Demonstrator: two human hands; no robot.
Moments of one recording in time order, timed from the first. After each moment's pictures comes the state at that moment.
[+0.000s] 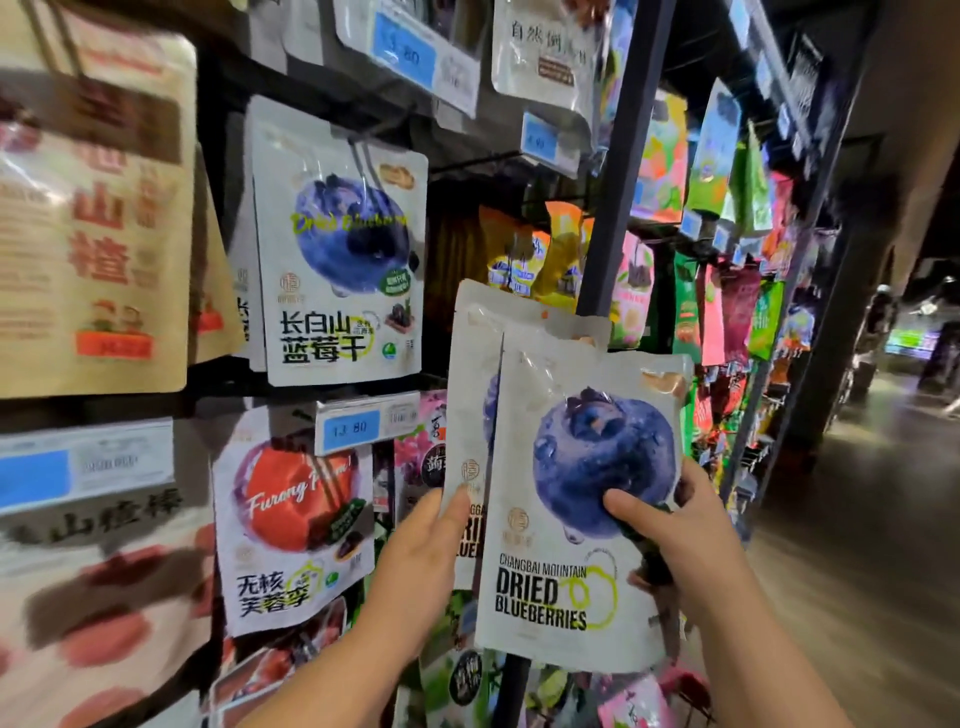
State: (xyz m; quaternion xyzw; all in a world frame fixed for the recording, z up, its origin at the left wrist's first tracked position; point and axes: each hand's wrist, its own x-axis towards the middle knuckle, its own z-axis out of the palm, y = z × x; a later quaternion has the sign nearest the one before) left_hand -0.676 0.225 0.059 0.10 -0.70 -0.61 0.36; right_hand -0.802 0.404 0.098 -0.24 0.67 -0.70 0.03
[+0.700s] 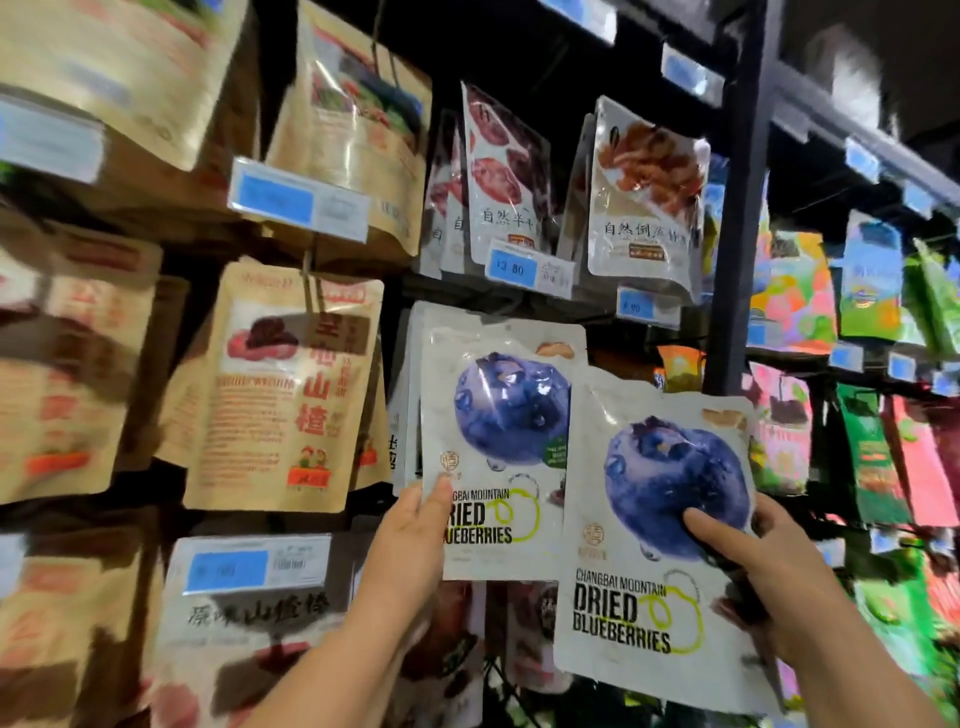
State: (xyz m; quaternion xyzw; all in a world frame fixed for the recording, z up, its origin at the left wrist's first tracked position) left_hand -0.631 0.172 0.161 0.21 -0.62 -0.52 0.54; right_hand -0.845 0.356 0.186 -0.36 0.59 -0.71 0.09
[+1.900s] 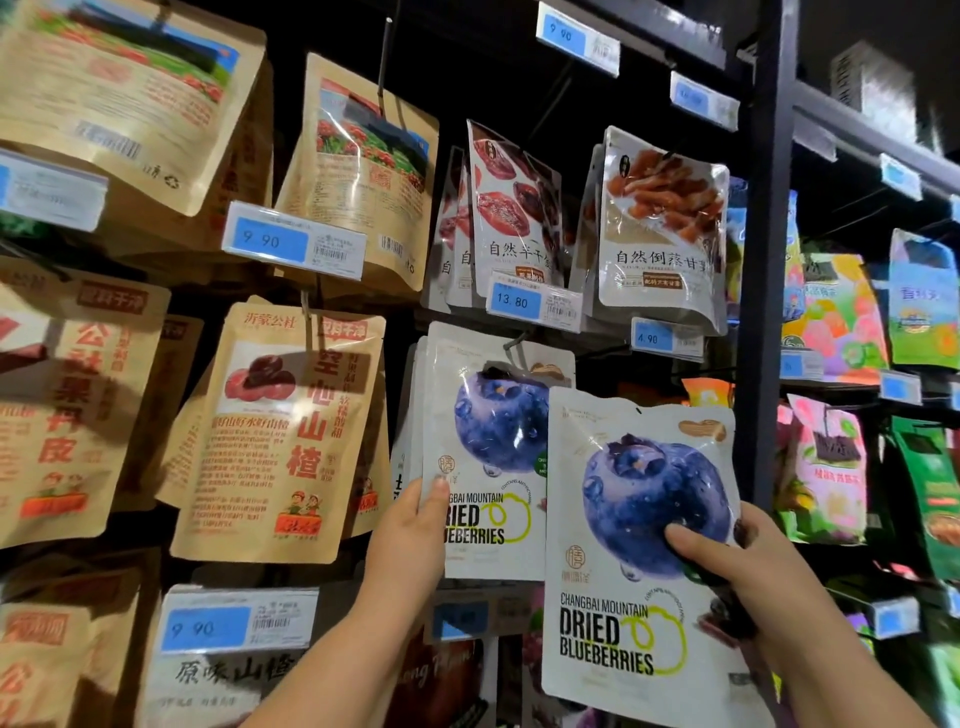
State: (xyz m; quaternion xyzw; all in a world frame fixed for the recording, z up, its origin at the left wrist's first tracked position) left_hand -0.647 0.147 0.193 0.24 -0.64 -0.45 0.58; right_hand -0.868 0.312 0.208 -0.45 0.54 -0.71 0.08
